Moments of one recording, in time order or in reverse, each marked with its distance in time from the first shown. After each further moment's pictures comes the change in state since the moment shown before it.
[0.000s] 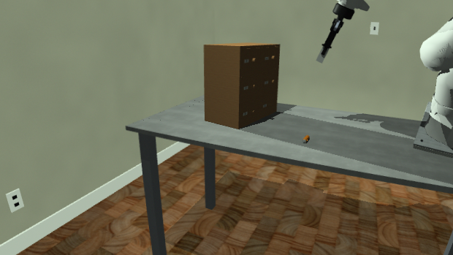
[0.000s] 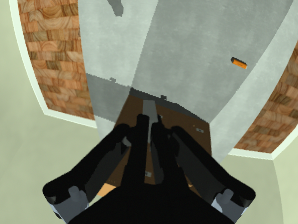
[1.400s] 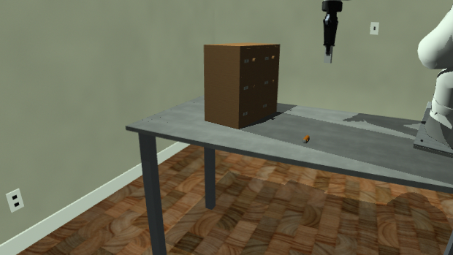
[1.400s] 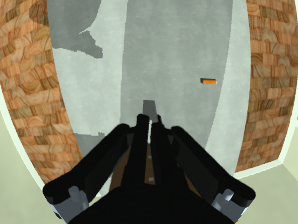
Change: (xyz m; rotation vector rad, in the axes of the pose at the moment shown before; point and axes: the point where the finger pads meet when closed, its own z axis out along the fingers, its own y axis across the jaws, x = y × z) arm 0.020 0.019 -0.014 -0.139 0.396 0.234
